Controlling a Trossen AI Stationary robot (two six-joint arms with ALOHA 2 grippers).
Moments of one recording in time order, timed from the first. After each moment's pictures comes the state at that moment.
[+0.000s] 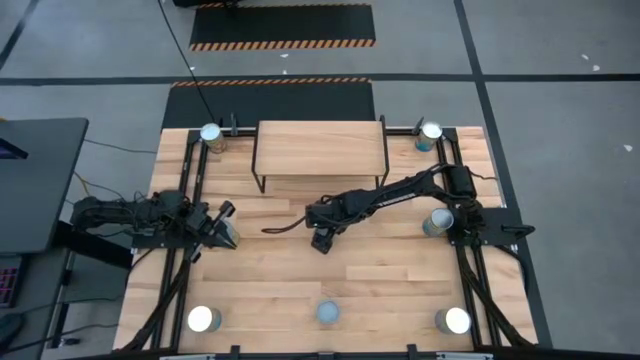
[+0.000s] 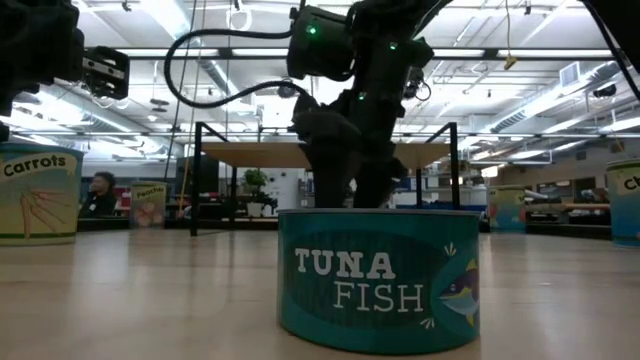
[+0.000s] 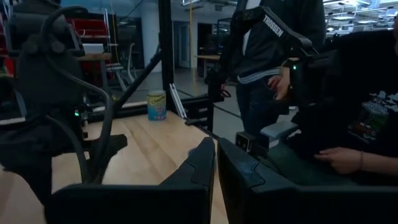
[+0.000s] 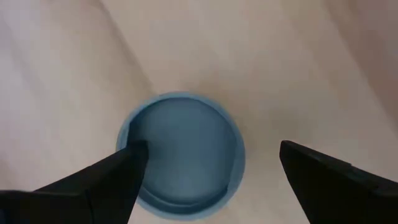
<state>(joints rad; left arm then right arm) -0.05 0.04 0.01 0.13 0.48 -0.04 0.05 2.05 1.47 -0.66 0.06 0.61</state>
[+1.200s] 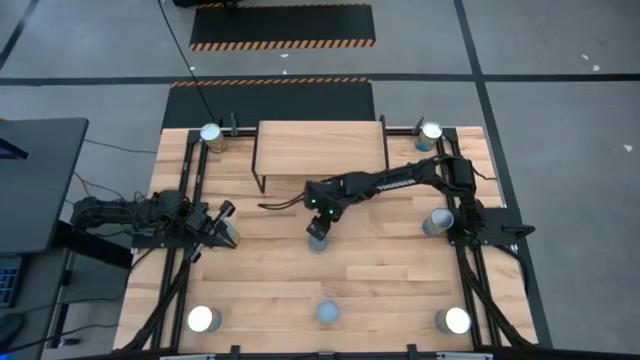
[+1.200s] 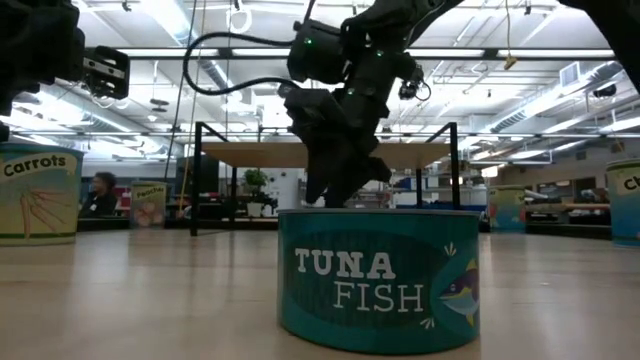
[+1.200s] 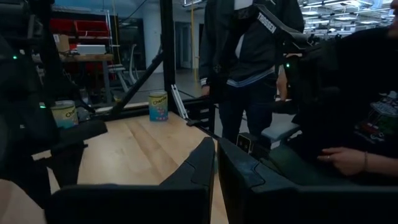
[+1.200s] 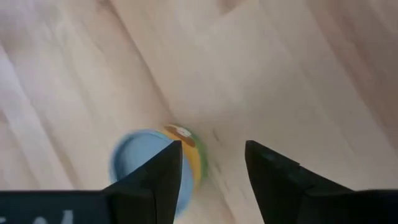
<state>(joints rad) -0.05 0.04 0.01 0.12 0.47 -0.04 -0.06 2.03 1.50 -0.64 -0.17 0.56</state>
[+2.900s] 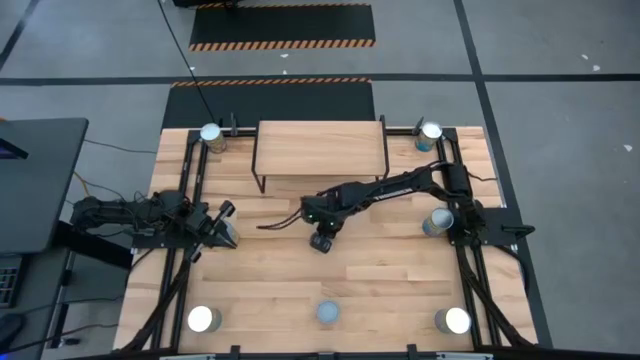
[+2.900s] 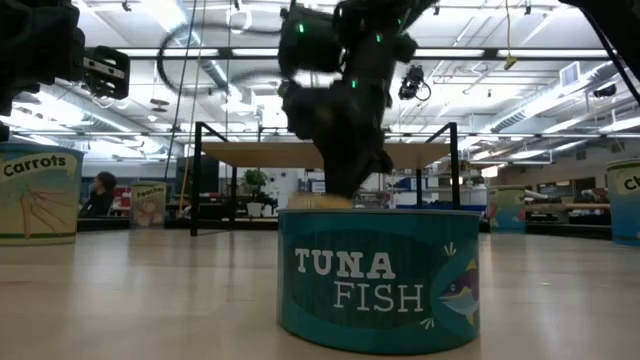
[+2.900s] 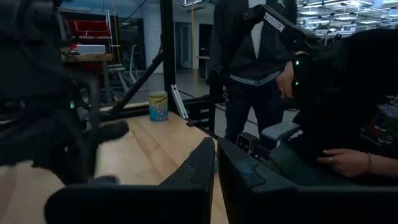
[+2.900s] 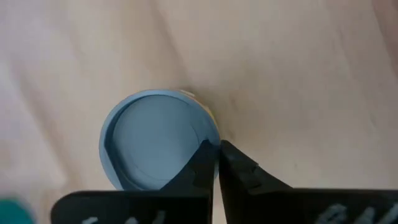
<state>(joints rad) -0.05 0.04 0.01 0.12 0.47 -0.04 0.02 2.07 1.59 -0.77 -0.12 0.43</state>
